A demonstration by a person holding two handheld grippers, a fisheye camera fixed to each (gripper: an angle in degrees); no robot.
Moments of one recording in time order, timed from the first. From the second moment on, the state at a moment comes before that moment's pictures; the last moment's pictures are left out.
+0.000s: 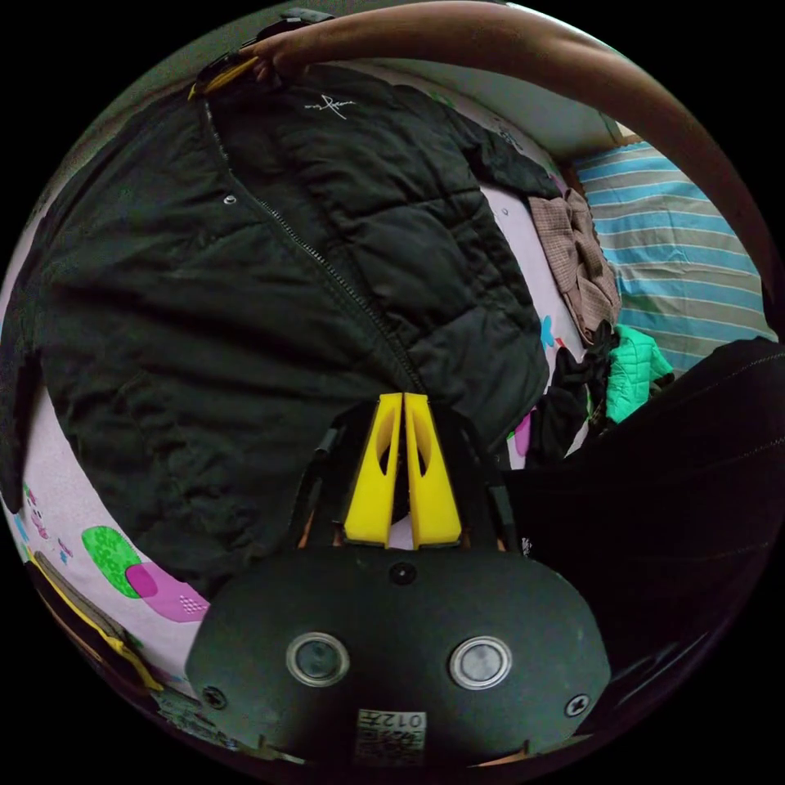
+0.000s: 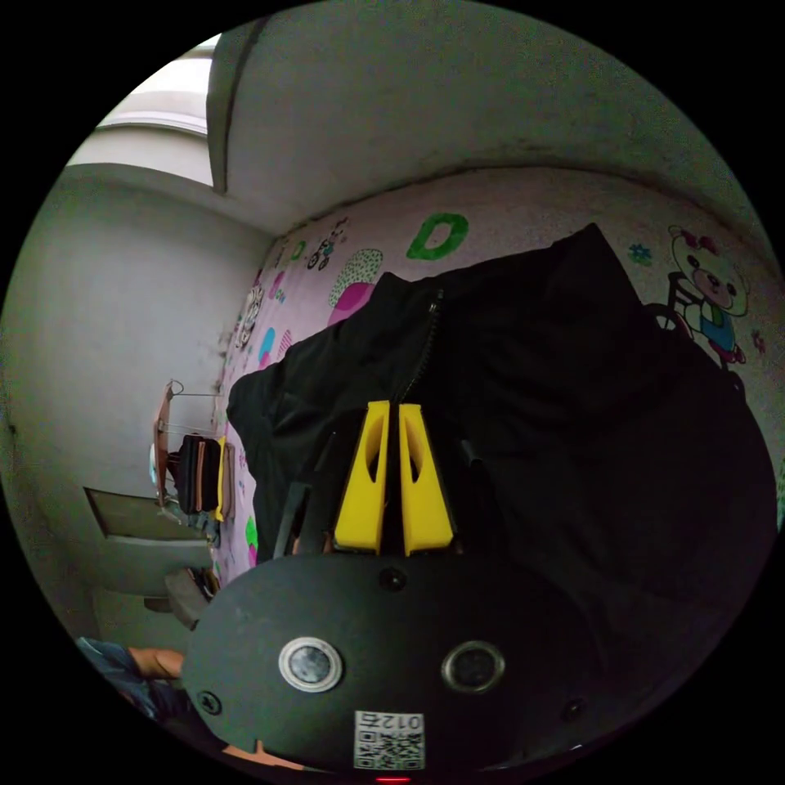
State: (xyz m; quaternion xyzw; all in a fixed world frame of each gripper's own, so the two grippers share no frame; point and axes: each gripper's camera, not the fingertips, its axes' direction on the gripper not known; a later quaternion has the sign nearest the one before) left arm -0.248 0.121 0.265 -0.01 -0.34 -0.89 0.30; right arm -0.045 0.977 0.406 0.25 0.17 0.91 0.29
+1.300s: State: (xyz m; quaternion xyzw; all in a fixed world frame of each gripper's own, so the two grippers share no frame) left arm -0.286 -0.026 0.371 -0.16 -0.45 -0.84 0.25; right arm -0.024 0.883 0.405 -0.07 0.07 0.94 0.33
